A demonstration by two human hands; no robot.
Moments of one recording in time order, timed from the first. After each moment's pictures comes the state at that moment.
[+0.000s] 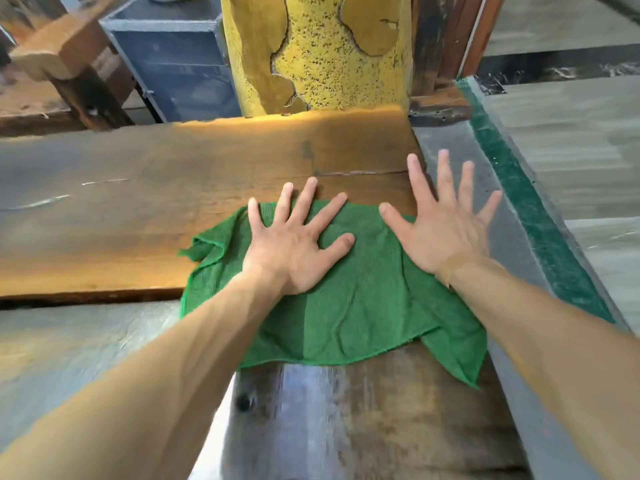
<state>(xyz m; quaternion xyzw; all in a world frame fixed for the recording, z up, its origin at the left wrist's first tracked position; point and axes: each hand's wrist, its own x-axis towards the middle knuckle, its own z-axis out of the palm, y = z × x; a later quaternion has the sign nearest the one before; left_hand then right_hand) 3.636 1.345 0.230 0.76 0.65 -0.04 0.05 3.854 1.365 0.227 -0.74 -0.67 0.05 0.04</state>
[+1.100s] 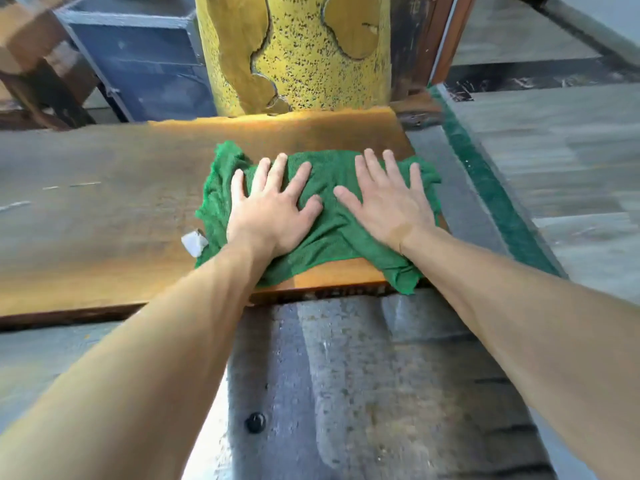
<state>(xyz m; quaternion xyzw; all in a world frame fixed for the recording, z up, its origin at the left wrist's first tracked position) 3.611 1.402 0.230 0.74 0.67 0.02 0.05 3.798 1.410 0.232 -0.67 -0.74 0.06 0.00</state>
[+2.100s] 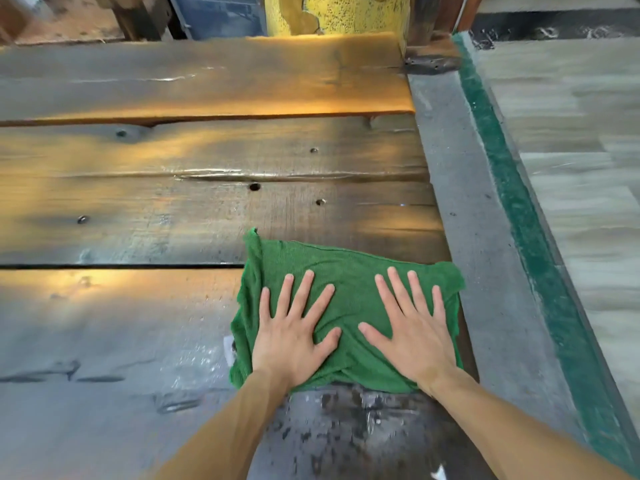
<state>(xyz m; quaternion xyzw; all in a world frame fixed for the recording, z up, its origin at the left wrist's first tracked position) 3.599 0.773 0.237 0.76 0.64 -0.02 0.09 3.832 0.791 0.240 -0.62 -0.78 0.09 -0.03</state>
